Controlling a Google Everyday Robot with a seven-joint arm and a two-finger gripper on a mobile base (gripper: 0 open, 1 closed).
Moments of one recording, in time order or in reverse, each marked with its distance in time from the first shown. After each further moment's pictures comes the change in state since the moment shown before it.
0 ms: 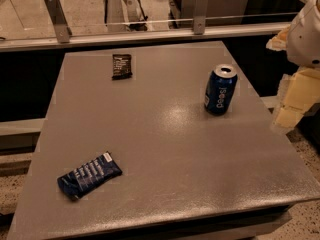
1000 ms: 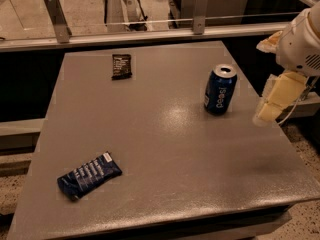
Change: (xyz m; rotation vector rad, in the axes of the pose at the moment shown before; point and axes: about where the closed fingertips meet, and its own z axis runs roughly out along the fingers) arm -0.005 -0.029 0.033 0.033 -0.151 0.033
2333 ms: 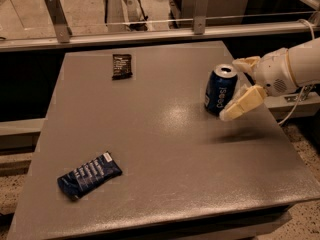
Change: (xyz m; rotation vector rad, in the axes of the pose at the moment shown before) arm -0.017 -0.038 0.096 -0.063 -0.475 0.154
